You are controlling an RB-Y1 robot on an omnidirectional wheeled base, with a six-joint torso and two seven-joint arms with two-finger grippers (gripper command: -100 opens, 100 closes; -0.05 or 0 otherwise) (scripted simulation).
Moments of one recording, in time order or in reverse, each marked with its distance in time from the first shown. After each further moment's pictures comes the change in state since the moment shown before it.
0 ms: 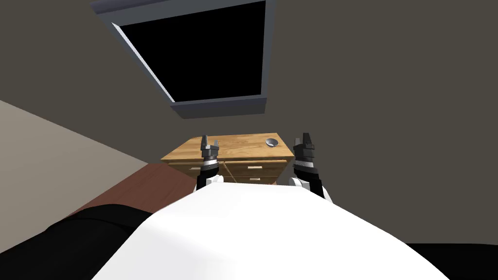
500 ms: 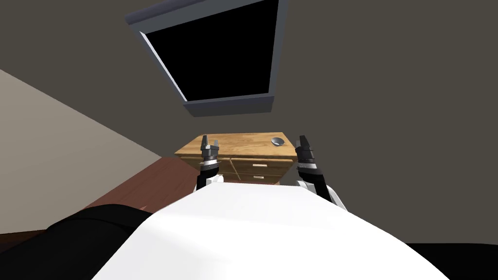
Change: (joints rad) left arm 0.000 0.000 0.000 0.000 0.000 0.000 0.000; right arm 0.008 -0.142 -0.053 0.052 0.032 -0.002 0.039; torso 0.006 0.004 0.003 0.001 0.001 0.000
